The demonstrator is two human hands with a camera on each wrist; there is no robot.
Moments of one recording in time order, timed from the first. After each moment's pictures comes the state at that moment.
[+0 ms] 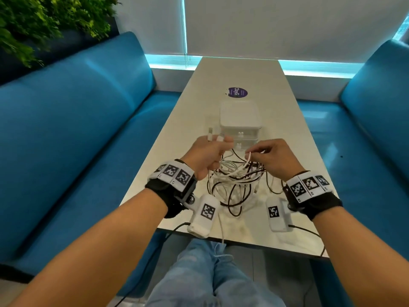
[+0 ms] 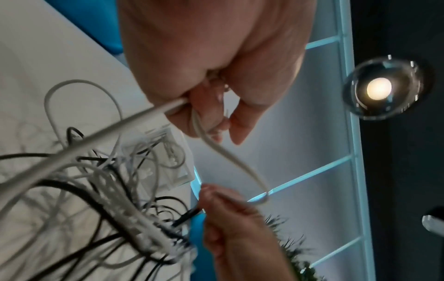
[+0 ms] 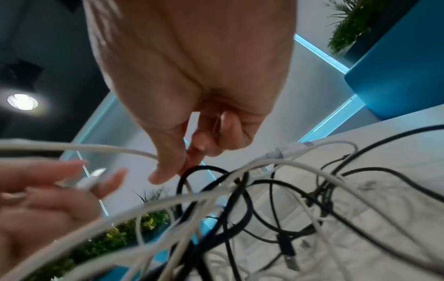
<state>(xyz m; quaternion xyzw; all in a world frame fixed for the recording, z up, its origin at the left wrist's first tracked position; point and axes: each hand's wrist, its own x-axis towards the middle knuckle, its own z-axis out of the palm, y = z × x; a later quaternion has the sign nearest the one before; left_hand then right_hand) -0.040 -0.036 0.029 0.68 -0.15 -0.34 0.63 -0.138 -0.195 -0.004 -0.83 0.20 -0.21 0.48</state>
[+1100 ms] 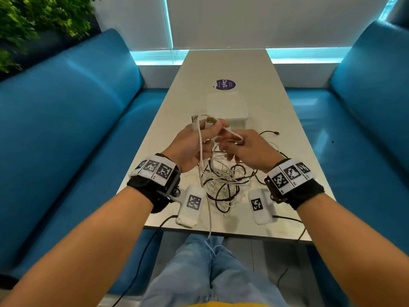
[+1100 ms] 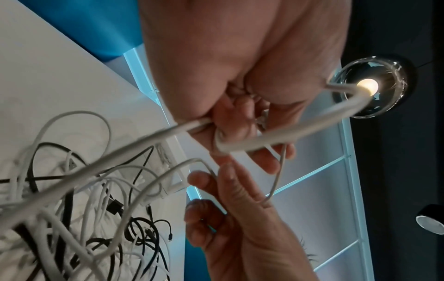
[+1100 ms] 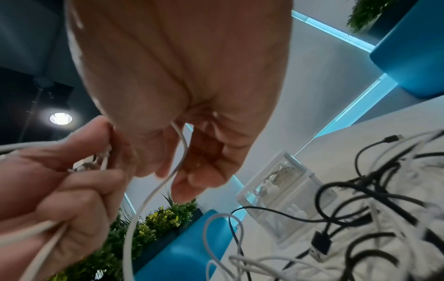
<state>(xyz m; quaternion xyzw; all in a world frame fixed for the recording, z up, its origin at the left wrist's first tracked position) -0.040 -0.034 0.038 0.57 -0.26 -0.40 0.67 -0.138 -0.171 0.014 -0.84 0.10 -0.13 0.52</state>
